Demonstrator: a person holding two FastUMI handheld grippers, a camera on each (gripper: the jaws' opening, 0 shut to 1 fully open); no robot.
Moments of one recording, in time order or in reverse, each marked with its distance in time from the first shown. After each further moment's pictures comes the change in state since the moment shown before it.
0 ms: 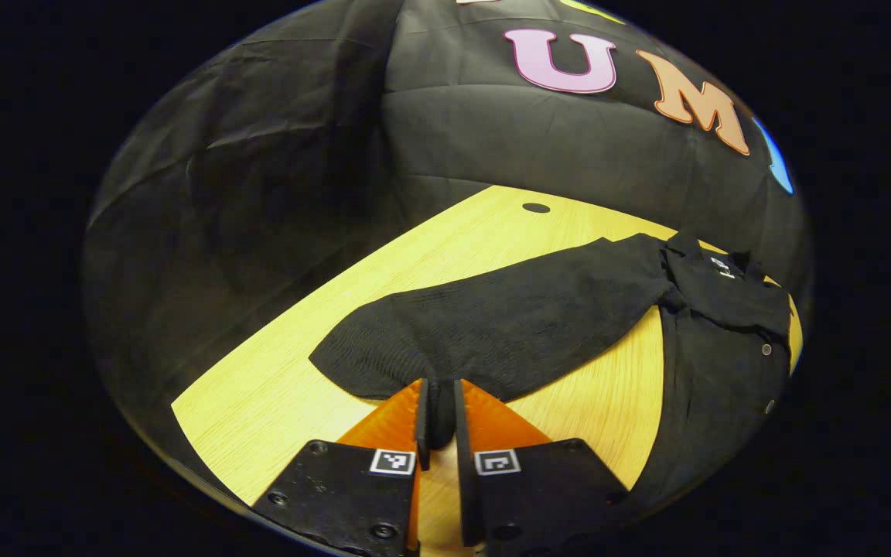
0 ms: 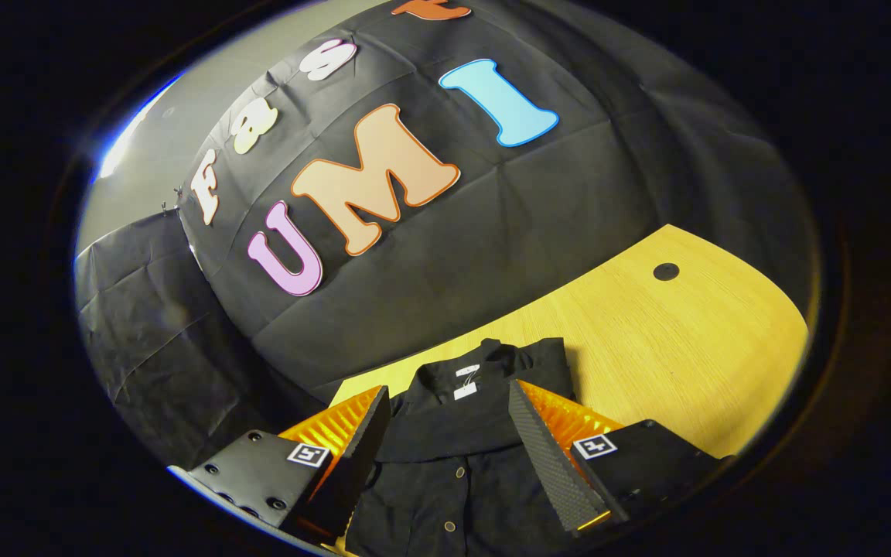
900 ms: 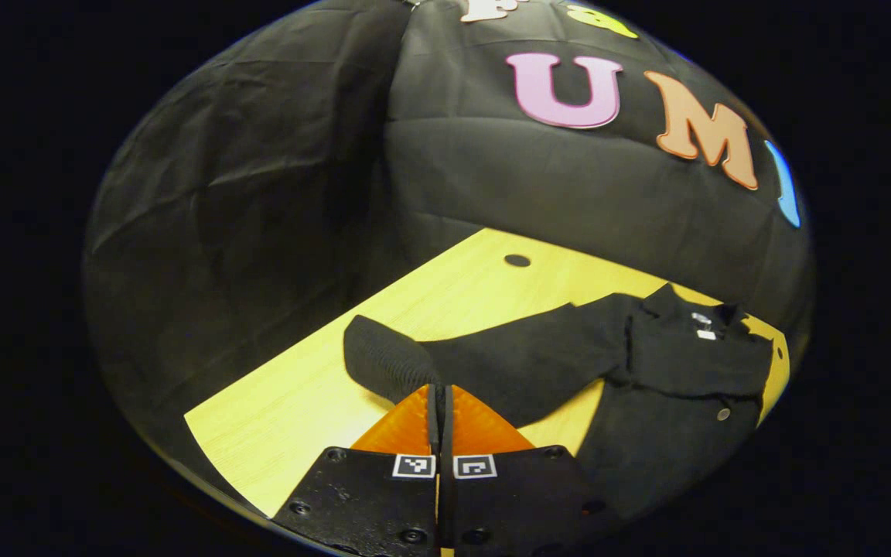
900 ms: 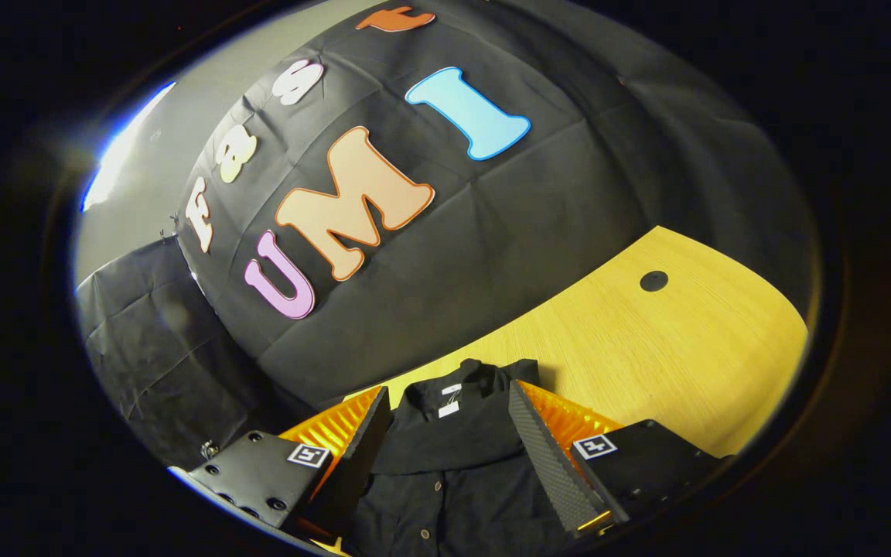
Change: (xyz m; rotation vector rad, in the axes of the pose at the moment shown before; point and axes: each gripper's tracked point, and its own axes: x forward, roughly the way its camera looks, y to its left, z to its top) left arm -0.036 -0.081 0.096 -0.040 -0.123 -0.011; right arm -0.001 -0.061 0.038 0.044 -0.017 0.053
